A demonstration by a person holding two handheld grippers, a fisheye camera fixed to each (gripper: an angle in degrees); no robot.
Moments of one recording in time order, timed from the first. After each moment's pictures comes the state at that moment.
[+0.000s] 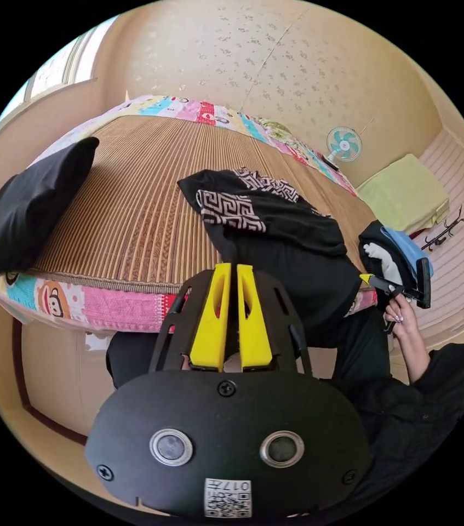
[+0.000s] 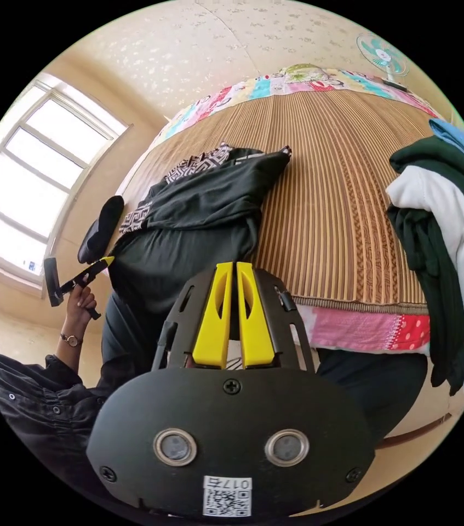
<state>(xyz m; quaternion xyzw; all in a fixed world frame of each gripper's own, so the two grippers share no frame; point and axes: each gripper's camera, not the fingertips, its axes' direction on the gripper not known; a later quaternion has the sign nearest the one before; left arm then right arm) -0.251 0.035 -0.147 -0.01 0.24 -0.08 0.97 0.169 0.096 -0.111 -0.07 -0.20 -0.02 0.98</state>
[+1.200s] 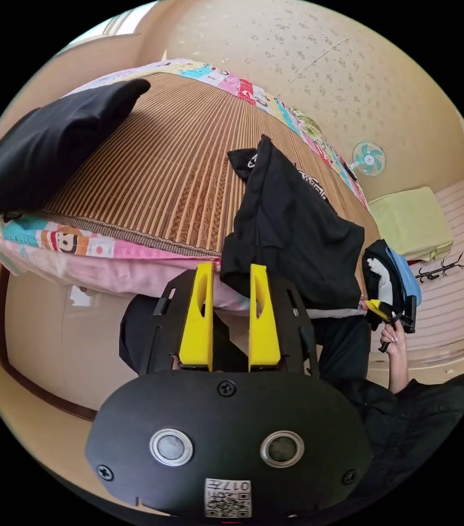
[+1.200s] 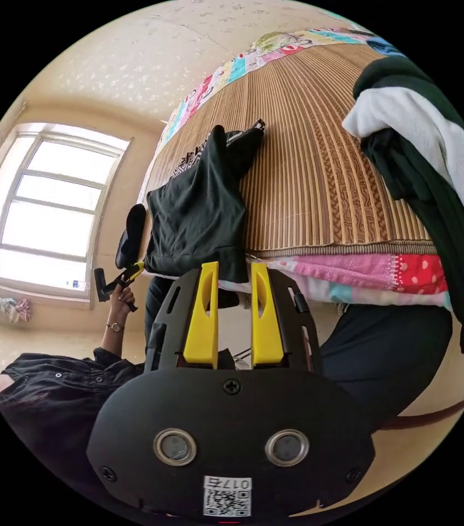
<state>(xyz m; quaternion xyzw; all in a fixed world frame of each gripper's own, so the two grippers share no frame) -0.349 0.086 -0.076 -0.12 0.29 -0.19 0.93 0.317 0.116 -0.087 -0.15 -0.32 0.10 0.93</state>
